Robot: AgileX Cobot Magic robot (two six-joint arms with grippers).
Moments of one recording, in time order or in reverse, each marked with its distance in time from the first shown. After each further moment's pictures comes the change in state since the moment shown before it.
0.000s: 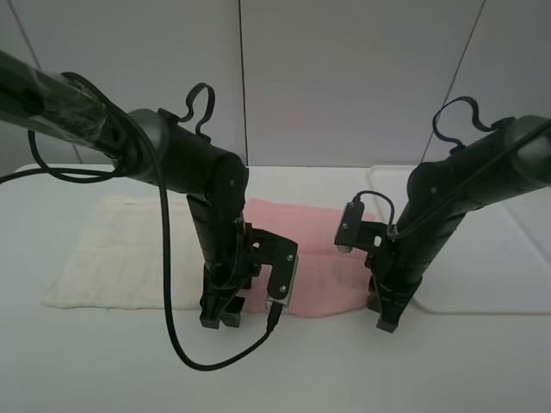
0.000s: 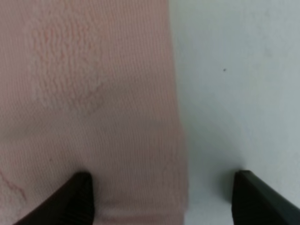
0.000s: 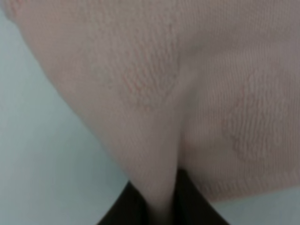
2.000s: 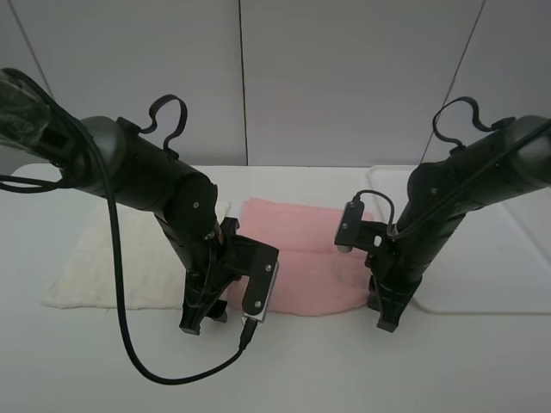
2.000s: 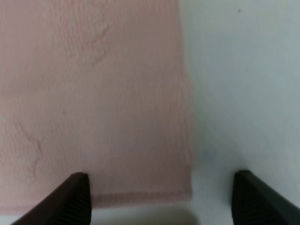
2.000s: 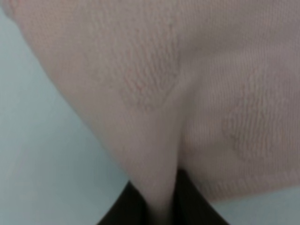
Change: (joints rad) left arm 0.000 -0.115 0.213 0.101 -0.270 -0.022; right arm 0.000 0.000 0.002 -0.012 -0.009 0.000
